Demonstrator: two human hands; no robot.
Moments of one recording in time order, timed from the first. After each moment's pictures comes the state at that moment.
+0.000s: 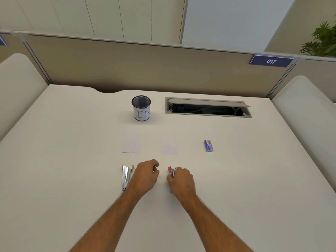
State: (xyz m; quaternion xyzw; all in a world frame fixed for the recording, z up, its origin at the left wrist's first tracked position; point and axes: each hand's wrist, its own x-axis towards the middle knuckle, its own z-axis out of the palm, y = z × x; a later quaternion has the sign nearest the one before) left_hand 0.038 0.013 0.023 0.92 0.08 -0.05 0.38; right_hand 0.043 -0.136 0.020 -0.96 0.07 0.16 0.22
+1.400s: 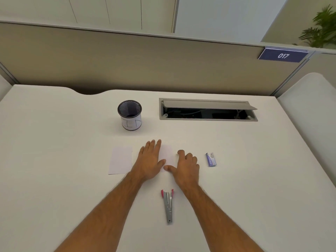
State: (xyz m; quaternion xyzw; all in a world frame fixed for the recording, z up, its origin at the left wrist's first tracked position) left_hand 0.191 0.014 -0.015 0.96 -0.07 -0.15 0.23; right_hand 0.174 -0.147 -0.012 -0.98 0.07 0.10 0.16
